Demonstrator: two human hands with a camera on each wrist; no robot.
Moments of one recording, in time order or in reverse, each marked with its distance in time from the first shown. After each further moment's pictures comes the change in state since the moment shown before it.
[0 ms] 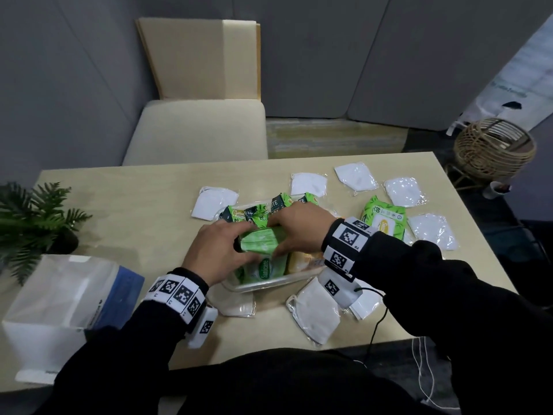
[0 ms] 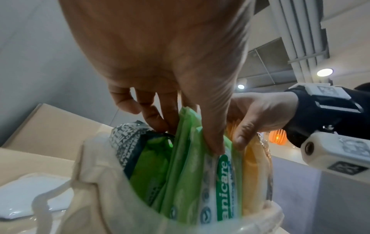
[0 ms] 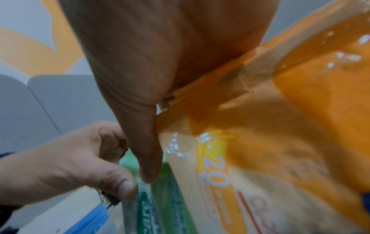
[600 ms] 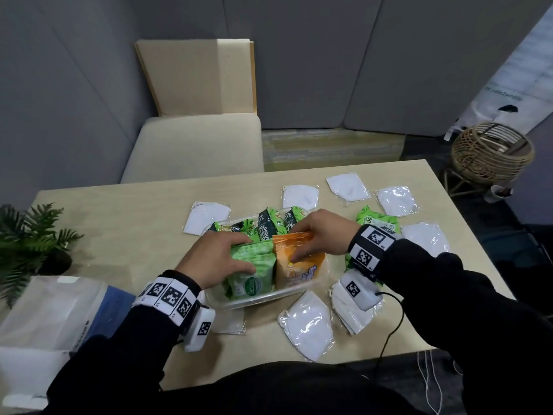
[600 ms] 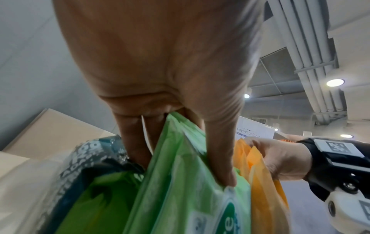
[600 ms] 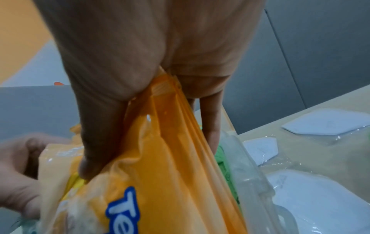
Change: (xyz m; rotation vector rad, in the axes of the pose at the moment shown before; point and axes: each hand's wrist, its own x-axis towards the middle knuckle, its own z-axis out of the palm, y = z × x) left_hand 0.026 0.023 -0.007 -0.055 -0.231 -0.075; right_hand -0.031 0.079 0.002 0.449 -0.048 0.057
